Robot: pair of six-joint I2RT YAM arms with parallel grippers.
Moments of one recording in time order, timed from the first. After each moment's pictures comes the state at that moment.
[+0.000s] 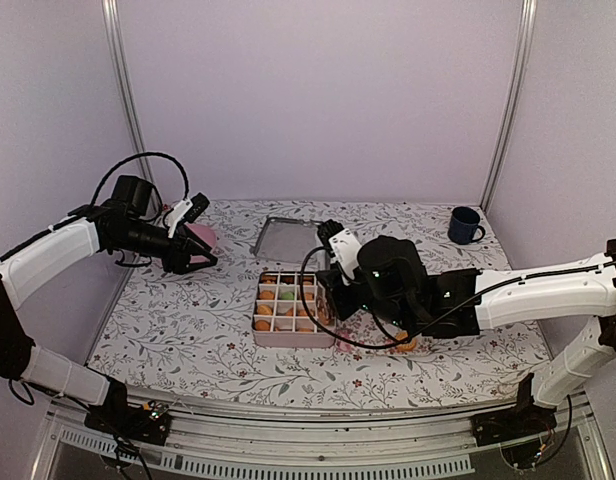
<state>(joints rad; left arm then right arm) -0.21 1.31 1.05 -0.62 0.72 0.46 1.21 1.51 1.03 0.06 0.50 0.15</state>
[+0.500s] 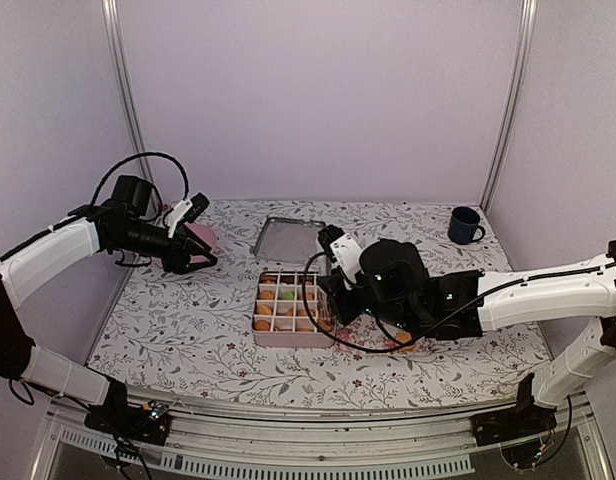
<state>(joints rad) -0.21 1.31 1.05 -0.62 0.72 0.47 1.21 1.50 1.02 0.05 0.46 0.15</state>
